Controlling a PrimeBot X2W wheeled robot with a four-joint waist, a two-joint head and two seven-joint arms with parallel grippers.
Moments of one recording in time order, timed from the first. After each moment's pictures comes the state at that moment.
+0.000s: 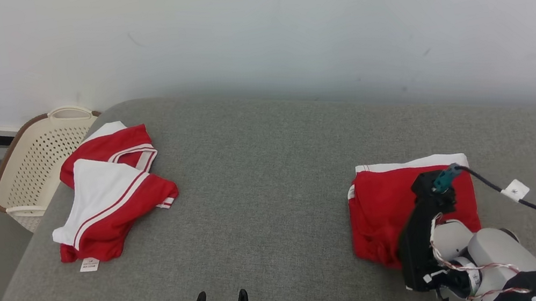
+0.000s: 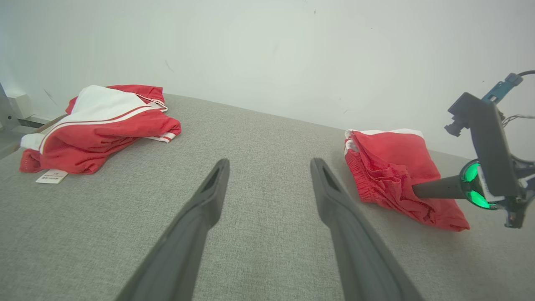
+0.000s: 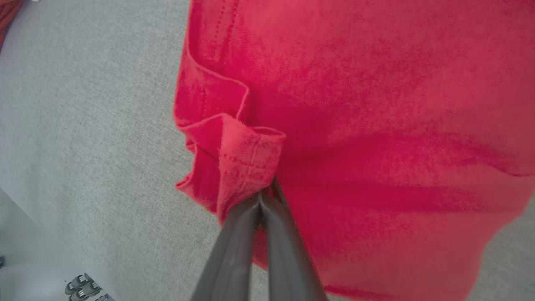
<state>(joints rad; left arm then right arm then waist) -0.02 0.20 -0.48 0.10 -0.45 0.10 -0.20 -0.53 -0.07 0.16 0.78 0.36 0.13 0.66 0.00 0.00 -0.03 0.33</state>
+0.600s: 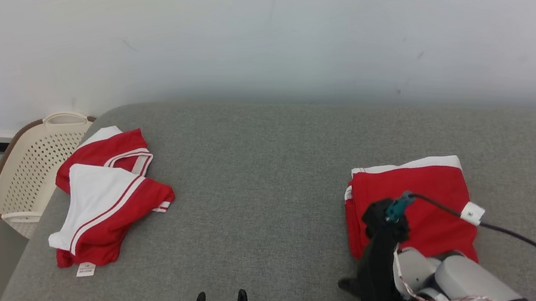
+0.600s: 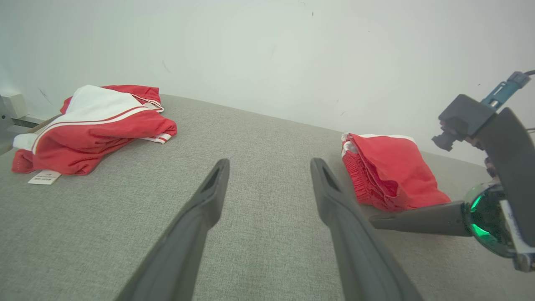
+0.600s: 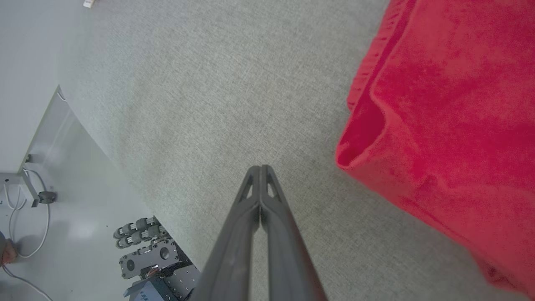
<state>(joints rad) -0.02 0.20 -0.48 0.11 -0.47 0.10 -0.21 -0.40 -0.05 0.39 0.54 0.53 0.13 0.74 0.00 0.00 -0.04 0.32</state>
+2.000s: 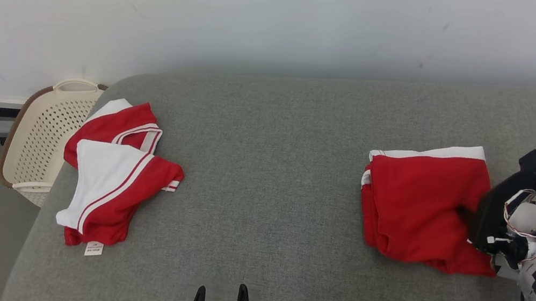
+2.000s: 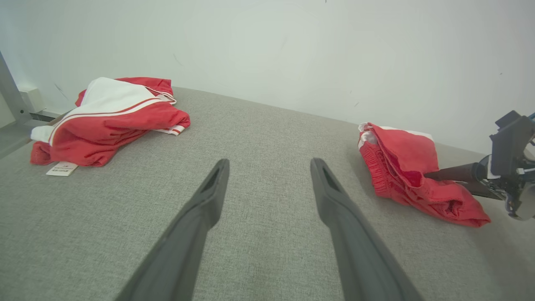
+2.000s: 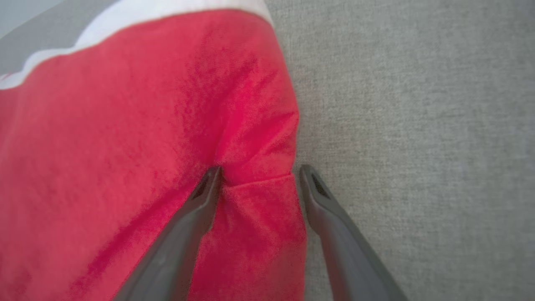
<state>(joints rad) -0.04 0.22 -0.50 0.09 -0.47 0.11 -0.23 -0.64 -0.05 -0.45 1.05 0.07 0.13 0.39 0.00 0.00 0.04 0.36</state>
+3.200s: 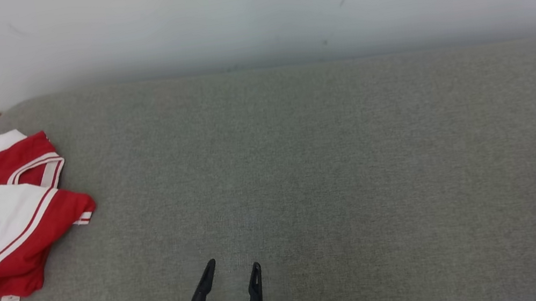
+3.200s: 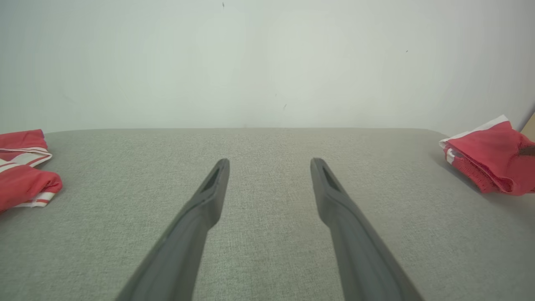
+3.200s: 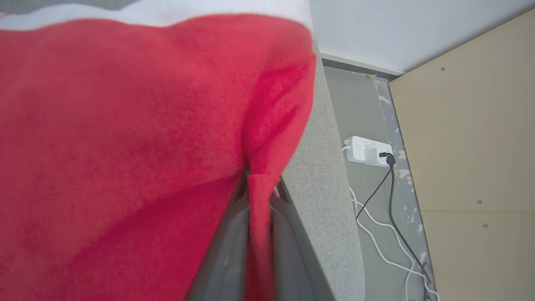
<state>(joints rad) -0.09 0.23 -0.55 0.04 -0.37 0.11 -0.25 -0.62 -0.56 -0.26 1.02 -0.20 0.13 0.39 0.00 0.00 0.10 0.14</state>
